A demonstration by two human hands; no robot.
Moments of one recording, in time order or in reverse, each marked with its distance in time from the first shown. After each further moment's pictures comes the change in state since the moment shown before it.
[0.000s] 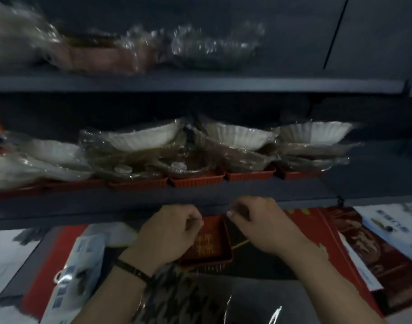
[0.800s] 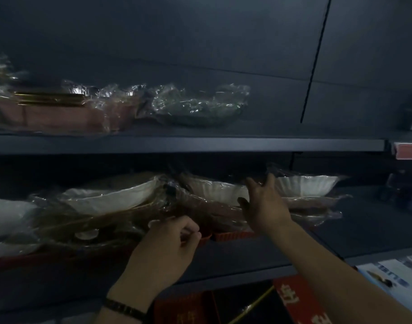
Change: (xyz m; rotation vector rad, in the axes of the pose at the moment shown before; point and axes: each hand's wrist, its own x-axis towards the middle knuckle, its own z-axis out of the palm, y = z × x) left_hand 0.110 0.023 -0.037 -0.132 0.205 0.094; right_hand 0.155 0.028 -0.074 -0.361 0.385 0.186
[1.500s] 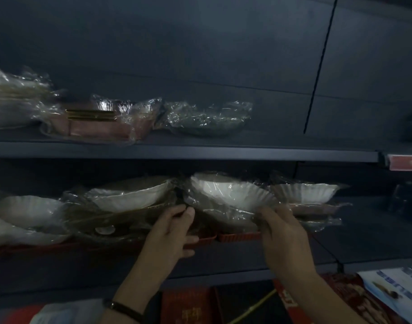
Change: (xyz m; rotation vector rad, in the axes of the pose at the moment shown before) left_hand -0.035 0.032 -0.025 -0.854 0.091 -0.348; right_hand -0.091 0.017 -0.009 0.262 0.490 -0.254
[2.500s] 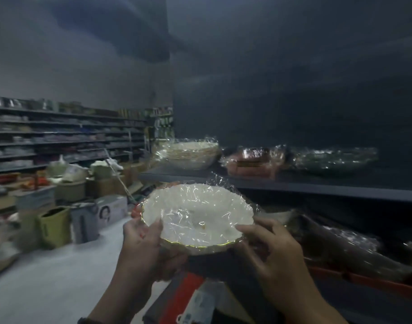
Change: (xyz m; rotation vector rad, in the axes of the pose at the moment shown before) left_hand -0.258 0.119 -0.176 -0.157 0.831 0.160; right_hand -0.034 -0.257 -0.073 0.959 -0.251 -0.228
